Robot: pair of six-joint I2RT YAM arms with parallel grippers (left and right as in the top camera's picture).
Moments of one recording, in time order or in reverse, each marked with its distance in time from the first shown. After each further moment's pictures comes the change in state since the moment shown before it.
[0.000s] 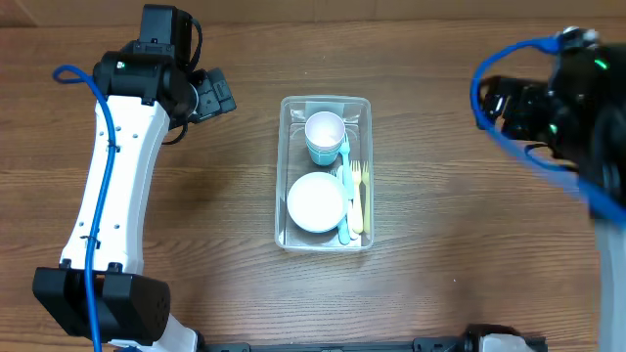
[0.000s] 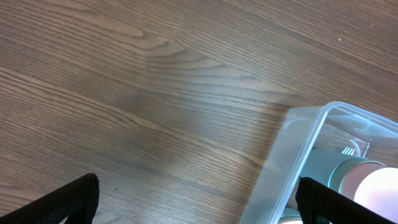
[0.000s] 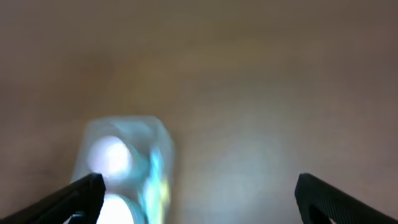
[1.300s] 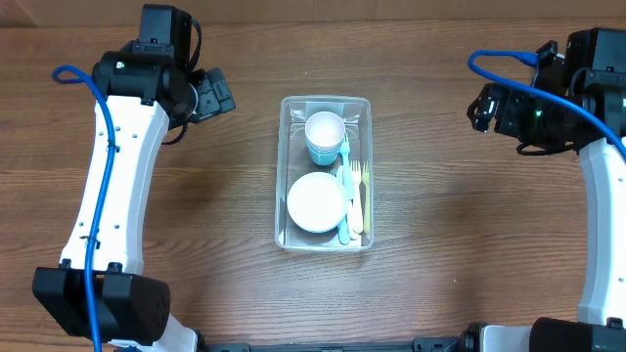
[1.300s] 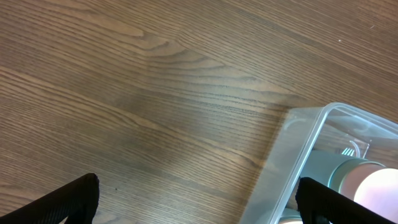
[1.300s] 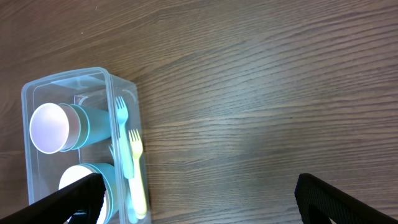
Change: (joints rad) left arm 0.000 0.000 0.000 0.000 0.000 -0.003; right arm -0.108 0.286 0.002 -0.220 -0.016 0.000
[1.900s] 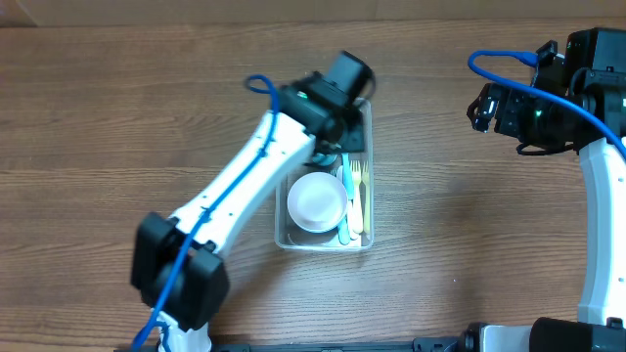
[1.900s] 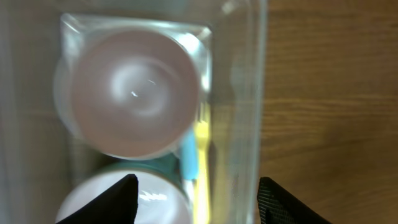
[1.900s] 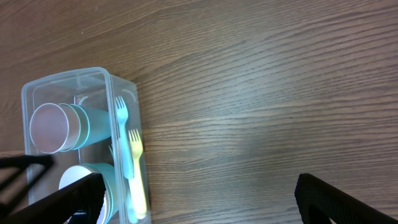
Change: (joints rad) left arm -0.497 0.177 -0.014 0.197 0.111 -0.163; right arm 0.000 0.000 0.000 0.000 -0.001 0.000
